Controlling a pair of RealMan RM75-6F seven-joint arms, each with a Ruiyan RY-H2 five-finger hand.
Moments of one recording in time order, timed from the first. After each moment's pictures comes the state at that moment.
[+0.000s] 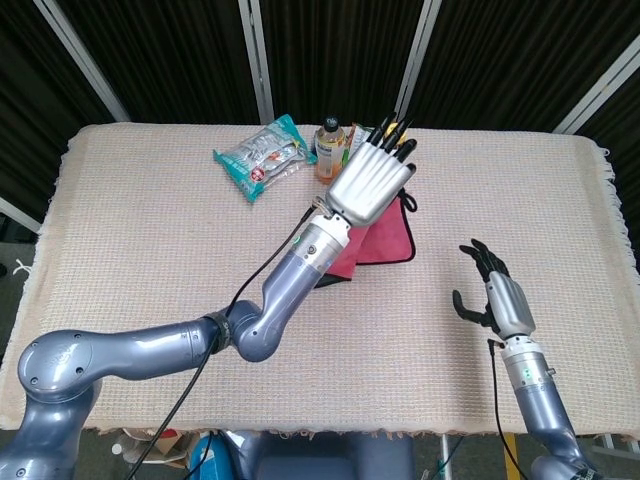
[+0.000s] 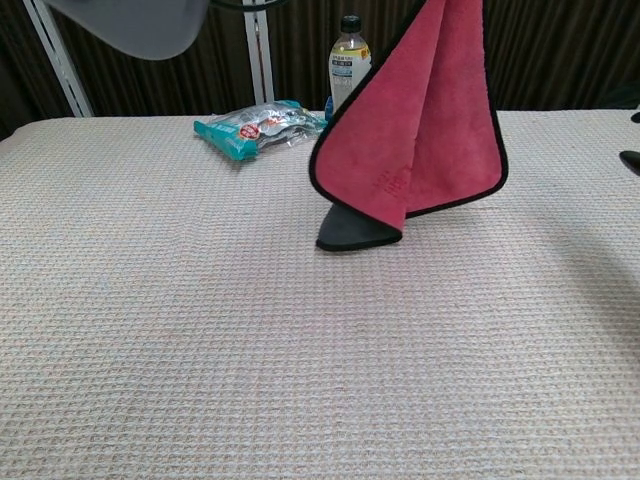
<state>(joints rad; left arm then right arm) -1.40 -1.71 -0.68 -1.27 0.90 0.86 0.85 0.35 -1.23 0.31 -1.89 -1.05 1.10 0.04</state>
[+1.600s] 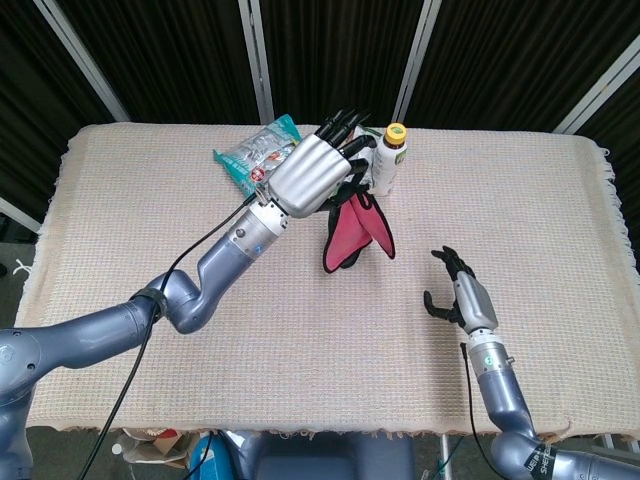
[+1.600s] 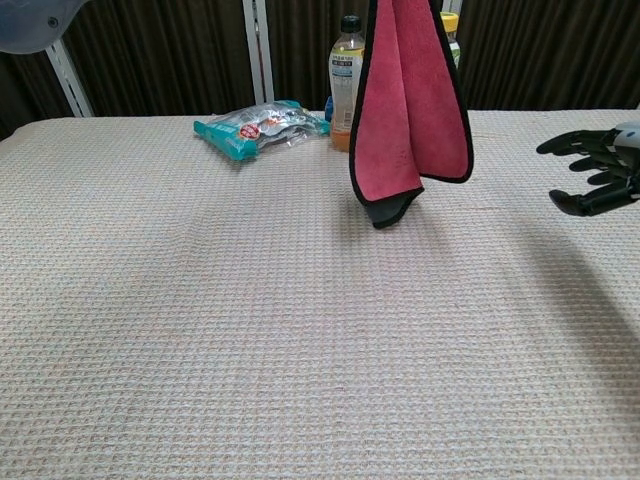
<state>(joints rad) -1.26 -1.54 -0.41 -1.19 1.37 0.97 0.06 0.47 -1.39 0.30 -1.83 -0.82 1.10 -0.05</state>
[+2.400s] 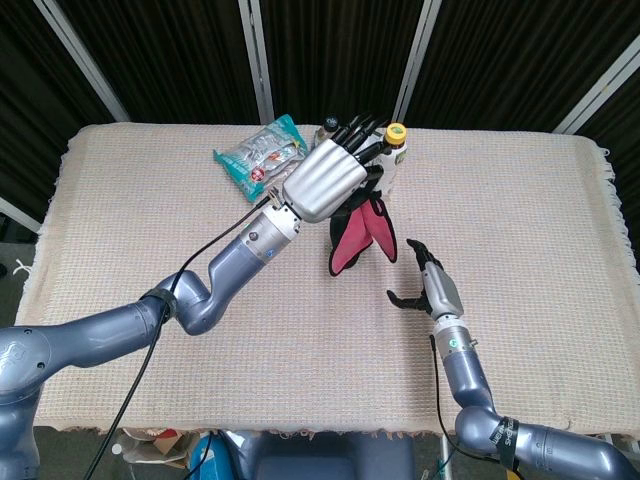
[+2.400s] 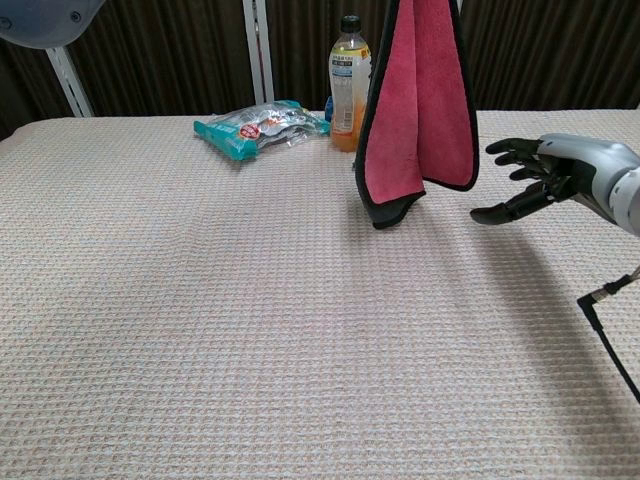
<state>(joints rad) -1.31 -1.55 -0.41 -1.20 1.35 0.95 0.10 0.59 -1.53 0.37 -1.74 -0.67 1.08 -0.13</state>
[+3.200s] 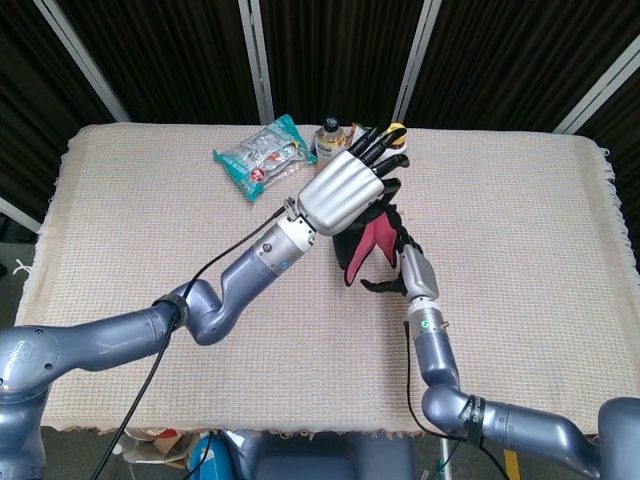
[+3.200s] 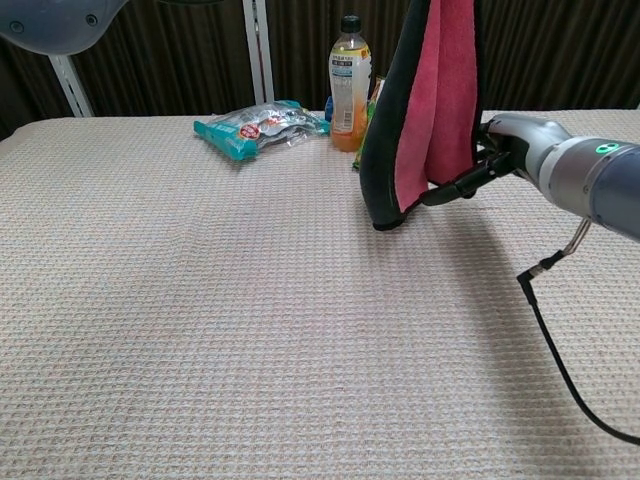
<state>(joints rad) -1.32 -1.57 -0.41 -1.25 1.32 0.97 0.14 0.73 -1.66 0.45 -1.63 -0.54 1.14 -0.21</state>
